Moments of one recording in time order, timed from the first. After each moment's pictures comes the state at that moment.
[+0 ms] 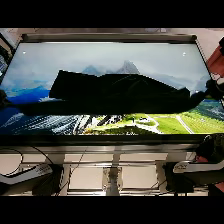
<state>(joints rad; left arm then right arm) 0.77 -1.28 1.26 1.24 -1.34 -1.36 -0.63 -1.50 1.54 -1.33 1.63 1.46</state>
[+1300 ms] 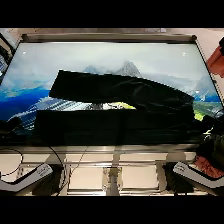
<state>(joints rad) 0.77 -1.16 0.92 1.51 -1.21 -1.41 -0.72 -1.21 1.00 -1.68 1.37 1.45</state>
